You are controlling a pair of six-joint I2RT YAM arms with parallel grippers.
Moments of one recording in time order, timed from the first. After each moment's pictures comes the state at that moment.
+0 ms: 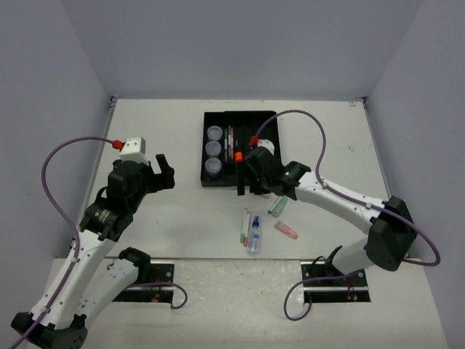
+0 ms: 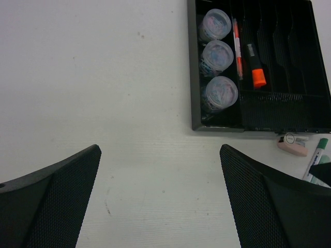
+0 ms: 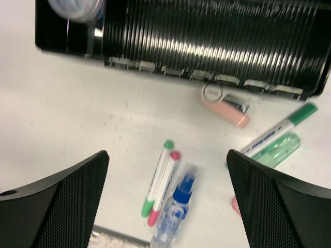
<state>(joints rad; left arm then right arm) -0.38 0.69 0.82 -0.59 -0.26 -0.38 0.80 1.48 1.15 -0.61 0.23 0.63</state>
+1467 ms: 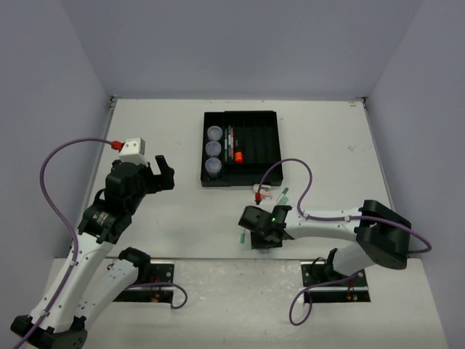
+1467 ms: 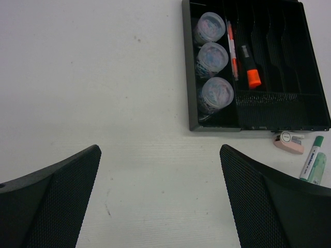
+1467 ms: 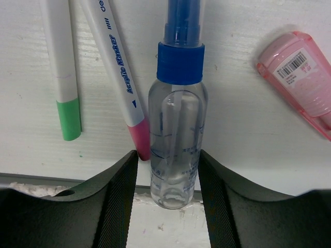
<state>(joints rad) -0.38 0.67 0.82 -0.59 -0.24 -0.36 1.17 1.47 0.76 -0.68 0.23 1.11</state>
